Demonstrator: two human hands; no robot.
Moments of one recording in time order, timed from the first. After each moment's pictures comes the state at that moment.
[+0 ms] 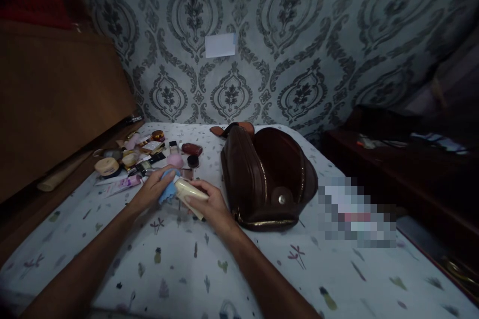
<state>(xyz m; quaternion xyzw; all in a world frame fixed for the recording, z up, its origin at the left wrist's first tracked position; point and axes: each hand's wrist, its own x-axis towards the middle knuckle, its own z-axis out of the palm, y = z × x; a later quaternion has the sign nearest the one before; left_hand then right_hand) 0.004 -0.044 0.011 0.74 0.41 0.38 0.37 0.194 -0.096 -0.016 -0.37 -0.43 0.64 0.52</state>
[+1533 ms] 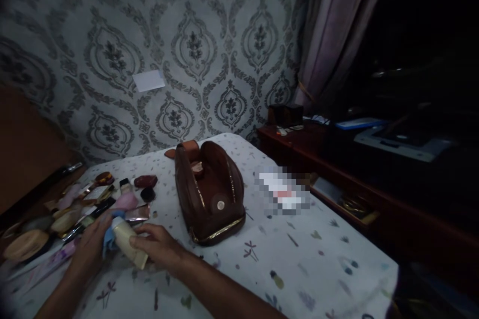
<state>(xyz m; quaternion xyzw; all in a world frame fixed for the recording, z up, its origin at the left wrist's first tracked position) 0.011 -0.035 0.000 0.65 0.53 0.42 0.34 0.188 -0.095 -0.030 -0.37 -0.39 0.70 0.47</state>
